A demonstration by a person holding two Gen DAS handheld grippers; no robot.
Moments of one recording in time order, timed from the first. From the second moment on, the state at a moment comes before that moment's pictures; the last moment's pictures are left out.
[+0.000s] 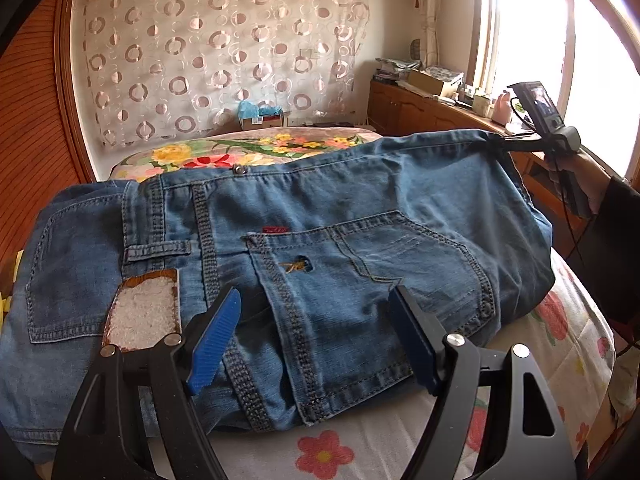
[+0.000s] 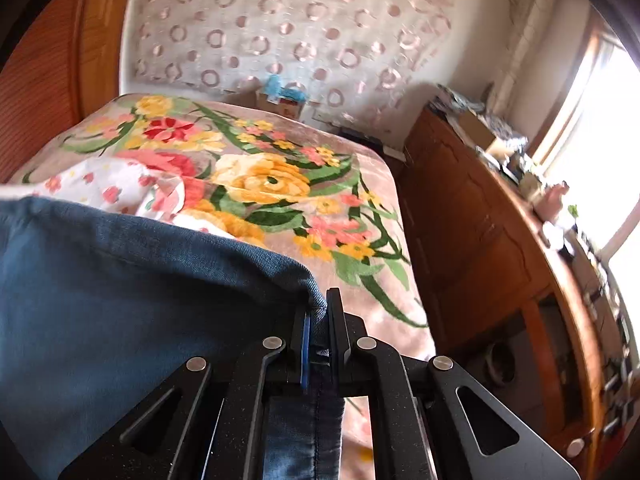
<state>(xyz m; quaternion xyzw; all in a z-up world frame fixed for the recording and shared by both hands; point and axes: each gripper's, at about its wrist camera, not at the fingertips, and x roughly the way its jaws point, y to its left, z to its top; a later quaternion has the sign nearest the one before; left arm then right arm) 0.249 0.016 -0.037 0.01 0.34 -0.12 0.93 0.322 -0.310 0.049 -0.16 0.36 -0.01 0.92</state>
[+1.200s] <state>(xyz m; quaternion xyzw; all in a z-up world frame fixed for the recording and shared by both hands) 0.169 0.028 -0.008 0.01 0.31 -0.10 0.94 0.132 -0.351 0.053 -0.04 0.34 0.08 0.94</state>
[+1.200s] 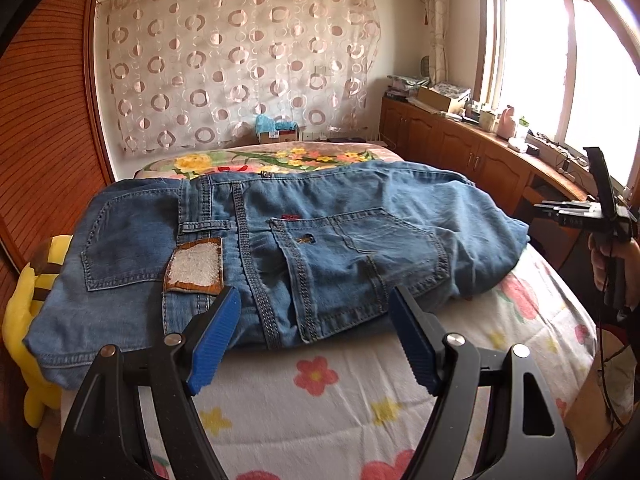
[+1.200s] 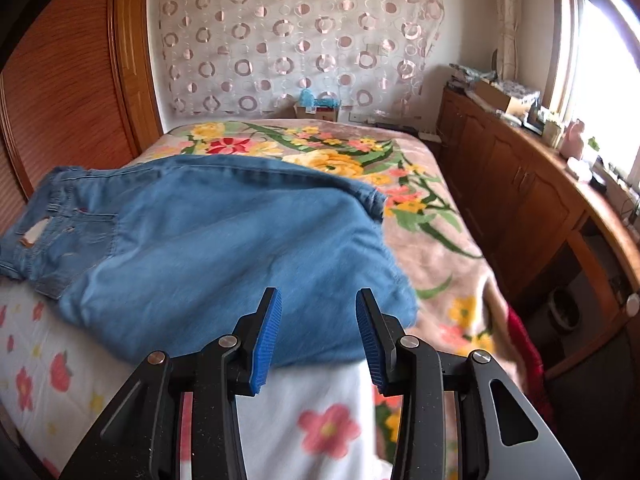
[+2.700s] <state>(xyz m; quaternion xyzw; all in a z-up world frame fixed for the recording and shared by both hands) 0.157 0.069 -0.052 -0.02 0.35 -0.05 0.94 0.214 -0.365 0.012 0.08 0.40 0.00 0.91</state>
